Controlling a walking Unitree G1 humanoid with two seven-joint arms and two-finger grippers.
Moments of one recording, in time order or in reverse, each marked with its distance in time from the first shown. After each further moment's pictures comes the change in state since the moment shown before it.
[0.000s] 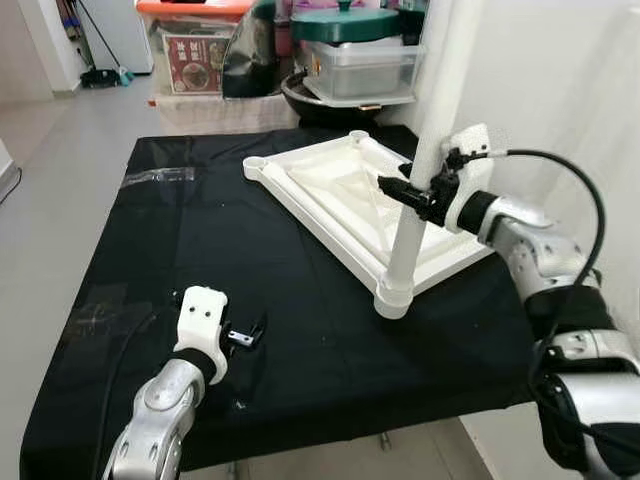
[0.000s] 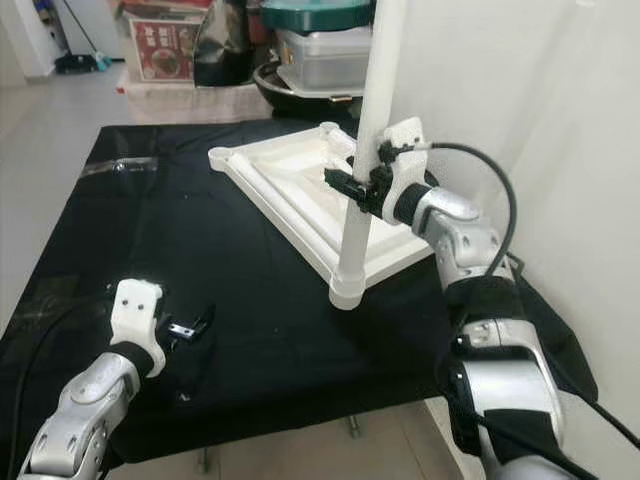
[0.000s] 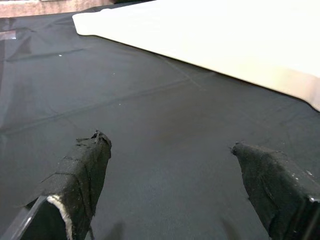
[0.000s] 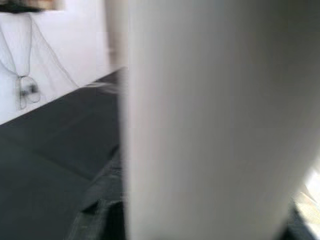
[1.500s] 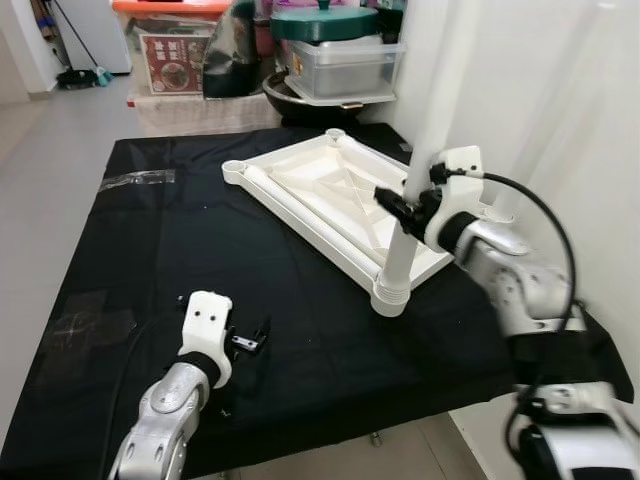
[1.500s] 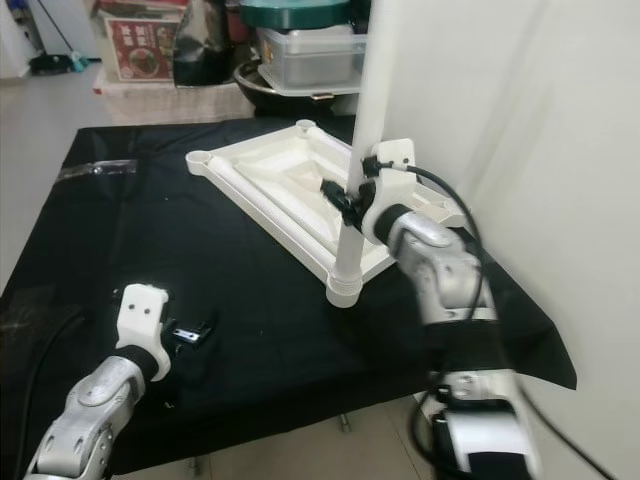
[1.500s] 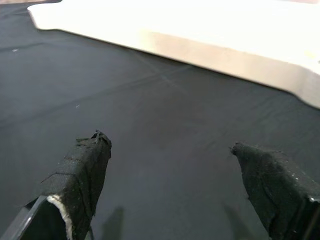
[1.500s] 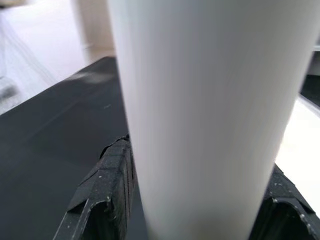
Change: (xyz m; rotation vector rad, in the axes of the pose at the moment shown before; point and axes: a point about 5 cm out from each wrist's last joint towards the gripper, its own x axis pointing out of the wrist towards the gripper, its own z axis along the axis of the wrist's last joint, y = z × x) left arm 0.004 -0.007 -0.006 -0.005 0.017 -0.037; right arm -0.018 0.034 -0.014 0.039 0.042 0.073
